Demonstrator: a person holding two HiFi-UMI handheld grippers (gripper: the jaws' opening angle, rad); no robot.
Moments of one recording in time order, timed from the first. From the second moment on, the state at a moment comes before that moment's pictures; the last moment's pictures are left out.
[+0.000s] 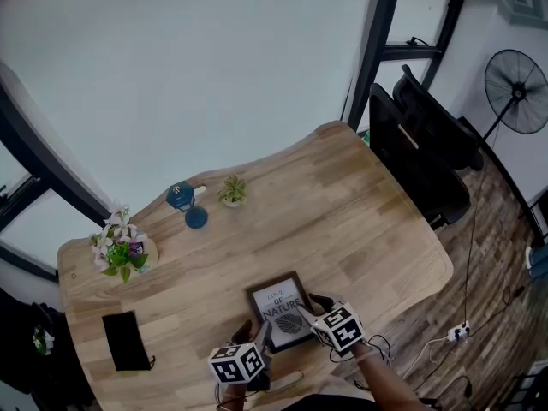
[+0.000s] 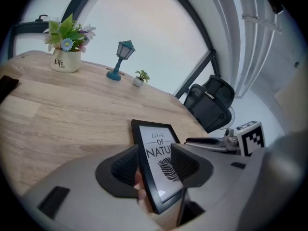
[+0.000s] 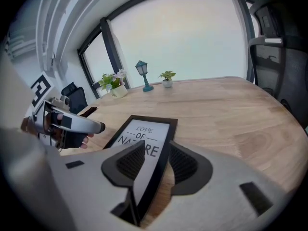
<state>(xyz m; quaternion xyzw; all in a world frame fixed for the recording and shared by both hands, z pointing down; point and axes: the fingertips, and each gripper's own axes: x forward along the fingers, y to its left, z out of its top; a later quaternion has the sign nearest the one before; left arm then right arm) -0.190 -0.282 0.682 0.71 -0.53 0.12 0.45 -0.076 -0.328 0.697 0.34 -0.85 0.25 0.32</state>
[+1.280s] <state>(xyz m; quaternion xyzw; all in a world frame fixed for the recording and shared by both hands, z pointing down) -0.180 -0.284 0.724 0.70 -0.53 0.22 0.44 -0.072 -0.333 0.730 0.35 -0.83 0.28 0.33</state>
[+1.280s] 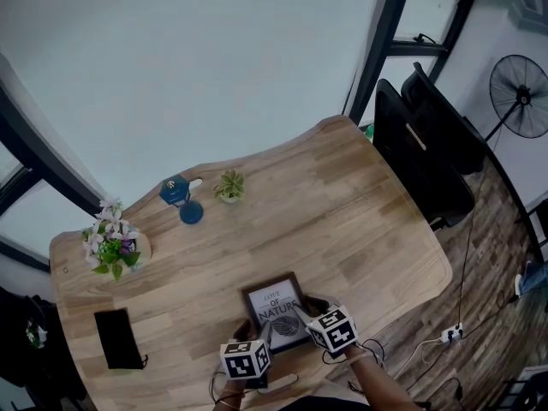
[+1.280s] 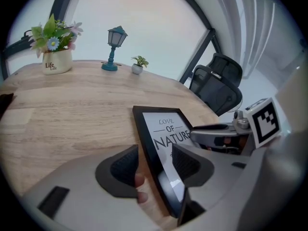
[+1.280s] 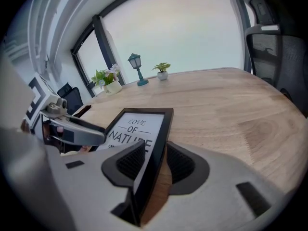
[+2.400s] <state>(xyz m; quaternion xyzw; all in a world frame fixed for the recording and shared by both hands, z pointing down) -0.183 -0.282 0.725 0.68 -0.54 0.26 0.42 -0.075 -0.332 0.728 0.37 -0.83 0.28 0.32</state>
